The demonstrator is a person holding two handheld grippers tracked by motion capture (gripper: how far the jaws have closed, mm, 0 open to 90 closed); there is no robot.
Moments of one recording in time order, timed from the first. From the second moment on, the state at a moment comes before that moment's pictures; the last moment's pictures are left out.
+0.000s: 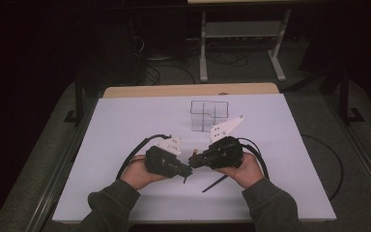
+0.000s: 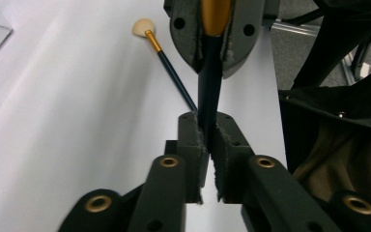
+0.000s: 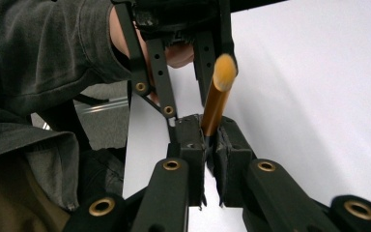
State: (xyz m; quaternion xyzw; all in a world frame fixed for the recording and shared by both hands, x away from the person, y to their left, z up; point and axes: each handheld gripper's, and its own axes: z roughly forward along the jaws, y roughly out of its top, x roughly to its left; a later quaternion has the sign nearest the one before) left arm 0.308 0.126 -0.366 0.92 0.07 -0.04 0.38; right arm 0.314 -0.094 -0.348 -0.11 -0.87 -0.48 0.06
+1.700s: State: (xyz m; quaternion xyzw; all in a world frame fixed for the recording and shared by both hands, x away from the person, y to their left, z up) left arm 0.283 0.216 -0.388 0.90 0.19 0.06 0.38; right arm 0.350 -0.135 -0.329 -0.17 -0.90 -0.41 0.02
